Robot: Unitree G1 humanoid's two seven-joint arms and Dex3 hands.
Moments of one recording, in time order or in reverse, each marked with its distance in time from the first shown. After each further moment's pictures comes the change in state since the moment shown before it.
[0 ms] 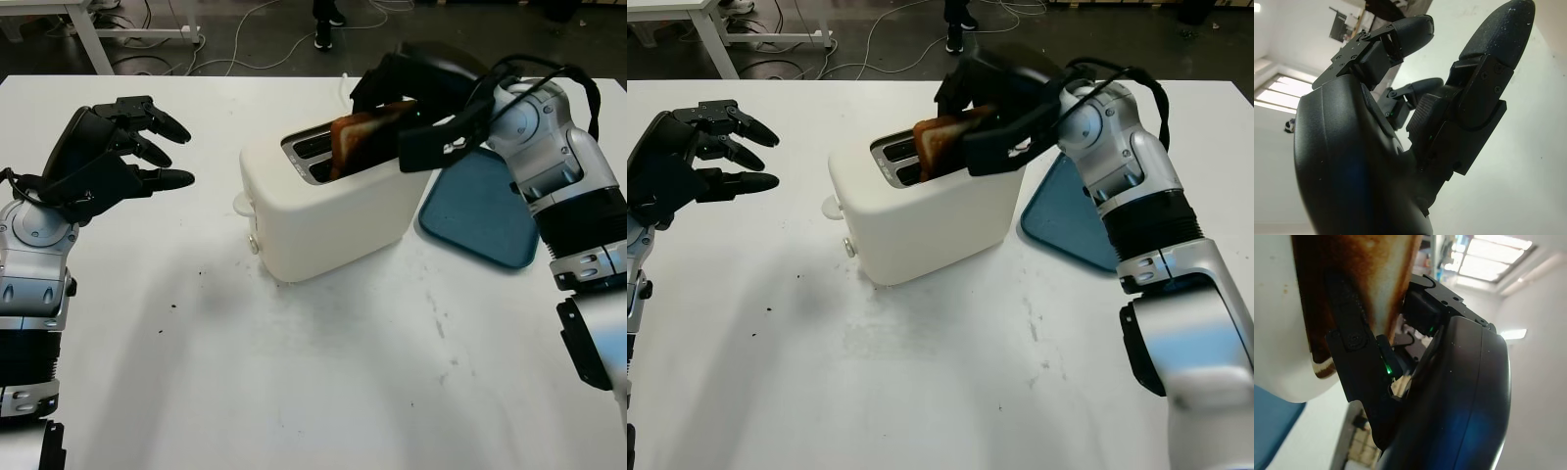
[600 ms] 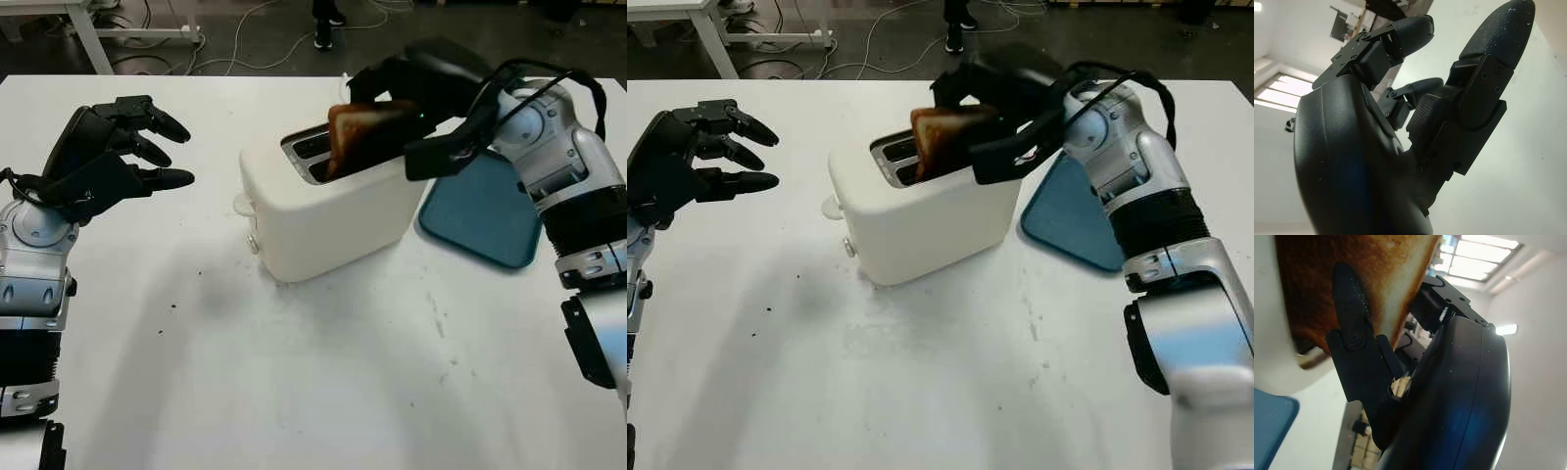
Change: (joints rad) left arm 0.000 0.000 0.000 0.000 0.001 0.000 0.007; right arm -0.047 -0.002 -0.074 0.109 0.057 -0.085 -0.028
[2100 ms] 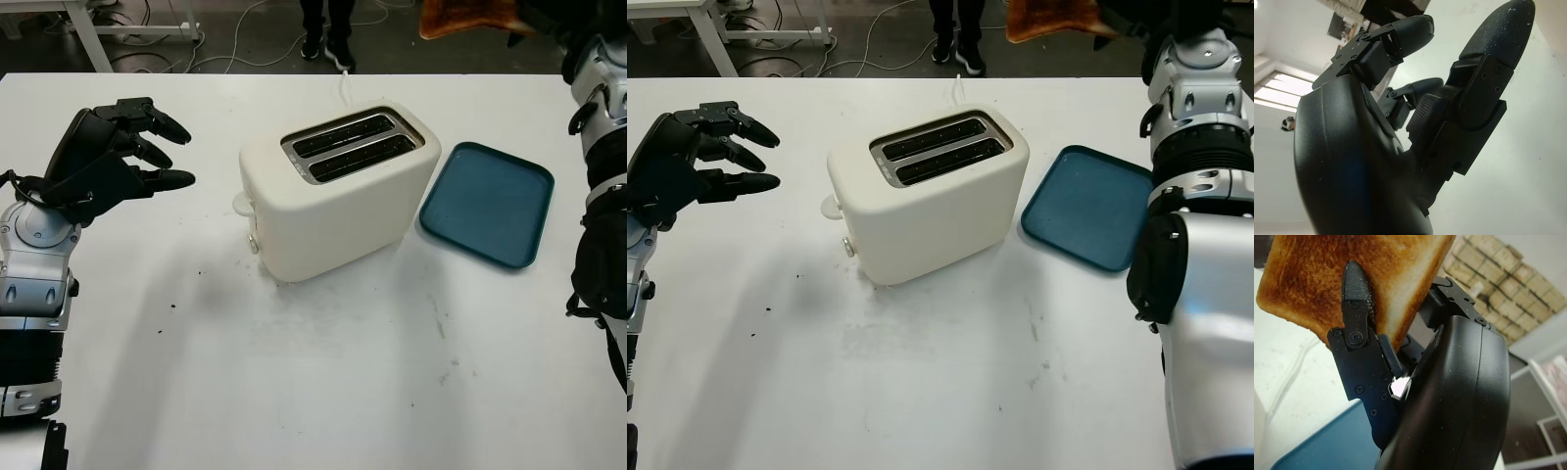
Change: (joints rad) left arm 0.000 -0.008 0.000 0.009 0.001 -0.001 0.000; right arm -0.240 0.038 -0.433 0.548 0.463 0.505 -0.326
